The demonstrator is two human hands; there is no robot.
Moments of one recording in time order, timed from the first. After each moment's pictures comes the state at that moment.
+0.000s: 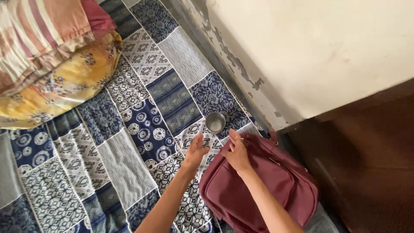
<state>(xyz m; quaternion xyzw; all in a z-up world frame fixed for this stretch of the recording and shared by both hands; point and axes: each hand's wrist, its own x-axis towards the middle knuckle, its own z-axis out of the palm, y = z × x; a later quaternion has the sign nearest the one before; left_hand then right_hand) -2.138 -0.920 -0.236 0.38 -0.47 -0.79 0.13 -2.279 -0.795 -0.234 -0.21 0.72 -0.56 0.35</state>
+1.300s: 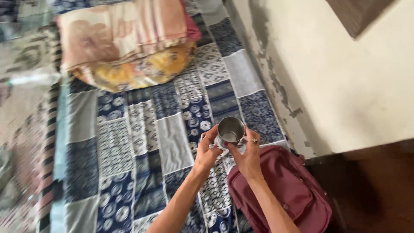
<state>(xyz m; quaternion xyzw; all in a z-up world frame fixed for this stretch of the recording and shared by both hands) -2.001 -0.897 -0.018 0.38 -0.49 -0.71 0.33 -2.144 -0.823 -0.031 -0.52 0.71 -0.47 0.09</state>
